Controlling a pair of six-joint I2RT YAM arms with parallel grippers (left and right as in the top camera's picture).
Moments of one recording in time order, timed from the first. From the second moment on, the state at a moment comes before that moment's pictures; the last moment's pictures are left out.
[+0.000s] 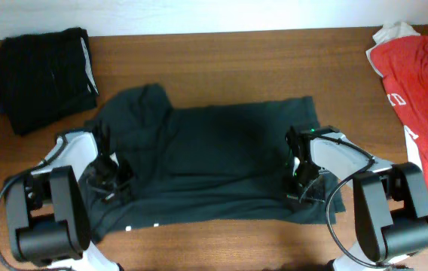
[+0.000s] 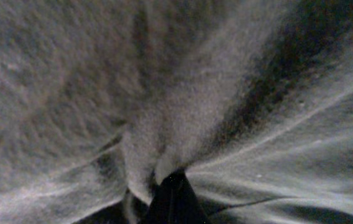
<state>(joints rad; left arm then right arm) 0.13 1.85 1.03 -1.04 0.17 -0.41 0.20 1.78 0.94 -1.09 -0.16 0.43</state>
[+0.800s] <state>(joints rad) 0.22 2.11 1.47 -0.52 0.10 0.01 0.20 1.66 1.36 -1.52 0.00 0.35</state>
